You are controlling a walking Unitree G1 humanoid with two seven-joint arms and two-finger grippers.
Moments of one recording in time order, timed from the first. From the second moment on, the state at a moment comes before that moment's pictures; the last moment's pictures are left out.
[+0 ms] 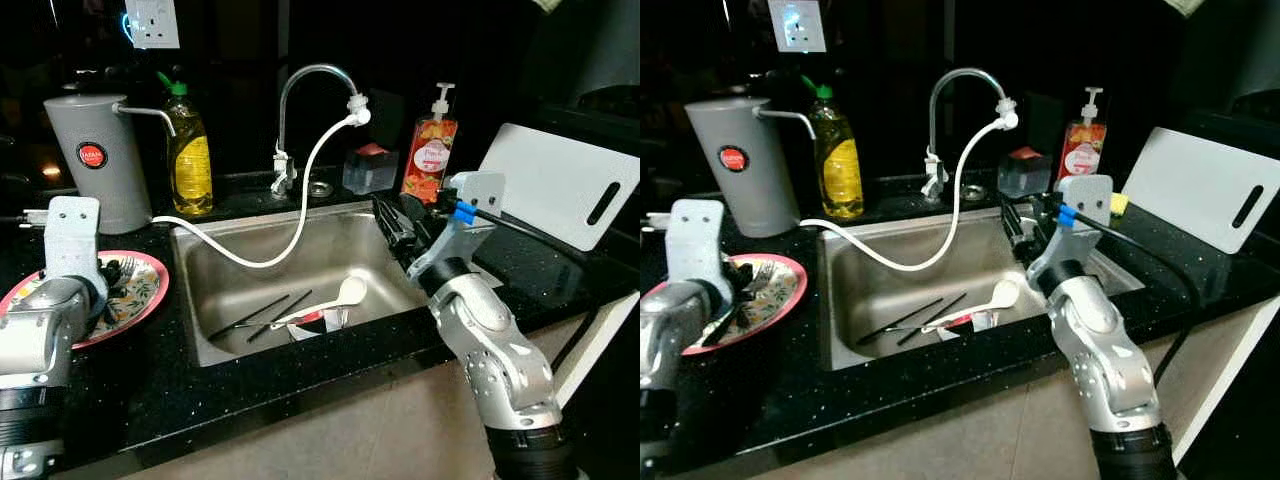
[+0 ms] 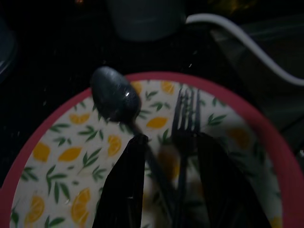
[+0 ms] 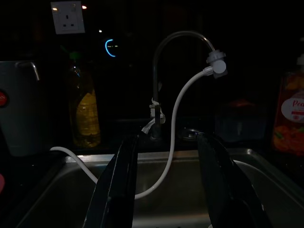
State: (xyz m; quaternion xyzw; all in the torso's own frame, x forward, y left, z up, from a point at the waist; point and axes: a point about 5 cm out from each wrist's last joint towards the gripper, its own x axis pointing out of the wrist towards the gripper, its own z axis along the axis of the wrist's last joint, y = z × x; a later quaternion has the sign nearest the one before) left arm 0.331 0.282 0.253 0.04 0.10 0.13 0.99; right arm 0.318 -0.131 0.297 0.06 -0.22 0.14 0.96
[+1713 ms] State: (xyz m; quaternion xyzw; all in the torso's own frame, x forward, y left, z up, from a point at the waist) left arm 0.345 0.283 0.226 -0.01 0.16 0.07 0.98; right arm 0.322 -0.121 0.295 0.07 -0.22 0.15 0.96
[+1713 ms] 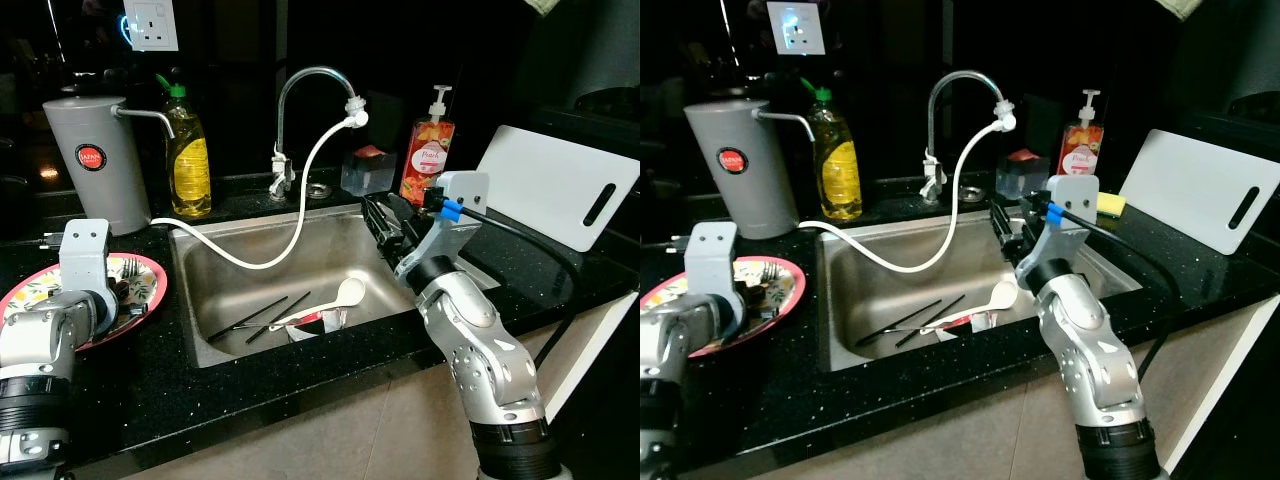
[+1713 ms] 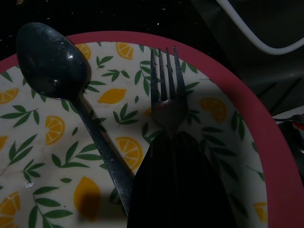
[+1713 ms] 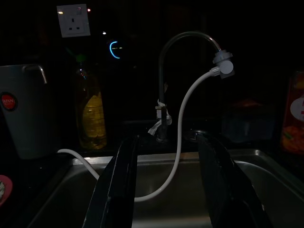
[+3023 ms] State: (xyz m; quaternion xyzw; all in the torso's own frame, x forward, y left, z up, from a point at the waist) left arm 0.307 0.198 0.315 0.06 -0.20 -0.17 0.96; right arm 0.316 -0.123 0.320 0.27 -0.22 0.24 0.90
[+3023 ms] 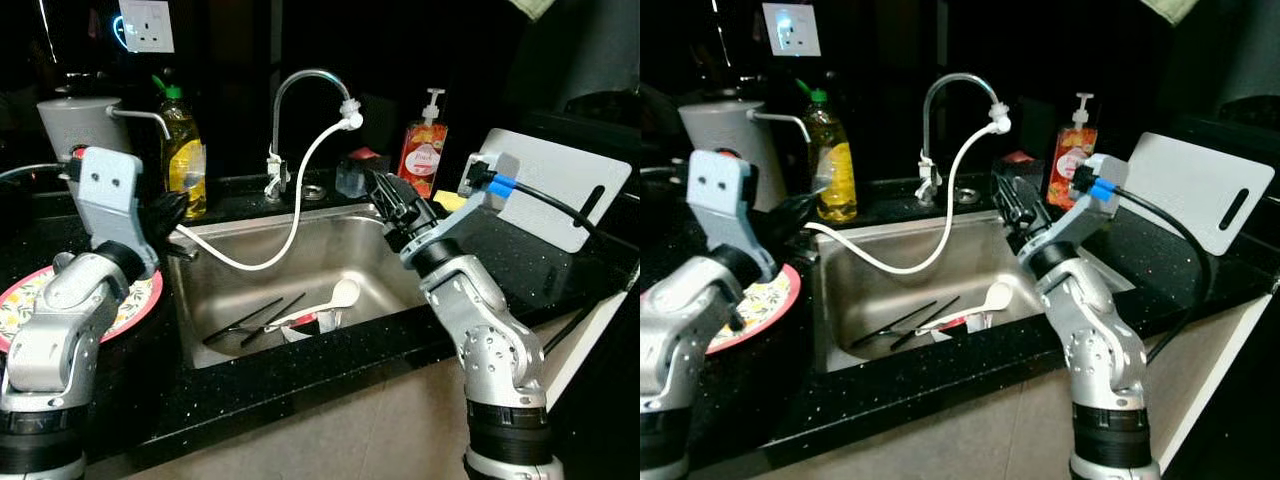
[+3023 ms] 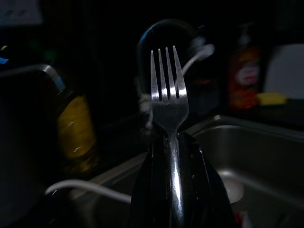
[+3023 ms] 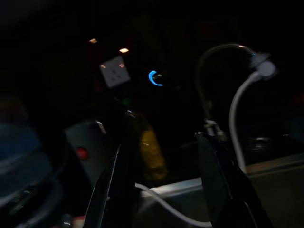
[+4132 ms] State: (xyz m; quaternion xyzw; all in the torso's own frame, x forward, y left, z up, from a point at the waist) left arm 0.276 0.127 0.337 0.03 -0.28 -0.36 0.89; right arm 0.289 -0.092 0.331 0.38 -0.18 0.42 0.80
